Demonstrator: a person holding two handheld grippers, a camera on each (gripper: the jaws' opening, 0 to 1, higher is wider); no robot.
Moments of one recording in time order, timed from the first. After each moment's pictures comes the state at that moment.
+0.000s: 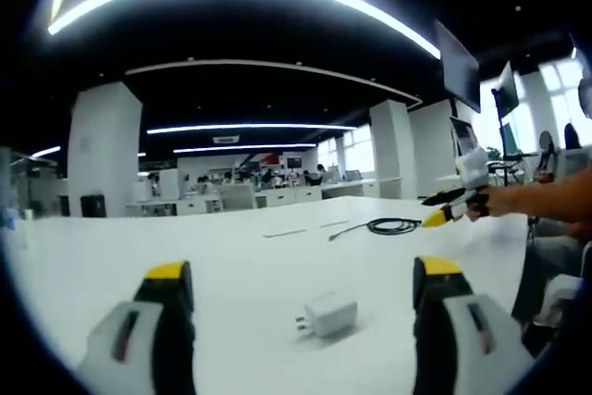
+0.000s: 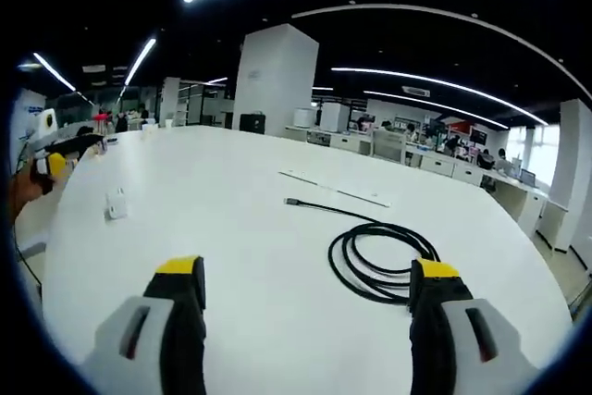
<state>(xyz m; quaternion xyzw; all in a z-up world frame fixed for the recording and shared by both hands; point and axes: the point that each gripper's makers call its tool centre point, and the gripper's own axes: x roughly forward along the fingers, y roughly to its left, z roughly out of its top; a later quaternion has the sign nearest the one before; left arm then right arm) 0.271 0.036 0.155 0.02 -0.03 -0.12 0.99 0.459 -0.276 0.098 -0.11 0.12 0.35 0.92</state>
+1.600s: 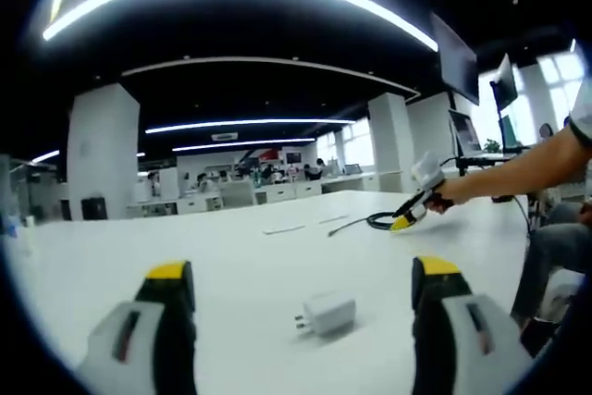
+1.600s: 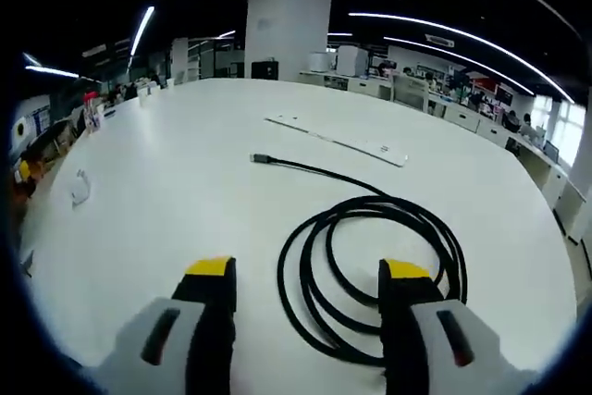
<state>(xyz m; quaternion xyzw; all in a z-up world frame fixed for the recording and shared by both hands) 0.272 0.032 0.154 0.03 -0.02 -0.12 0.99 0.539 -0.266 0.049 -0.14 0.25 0.39 0.88</state>
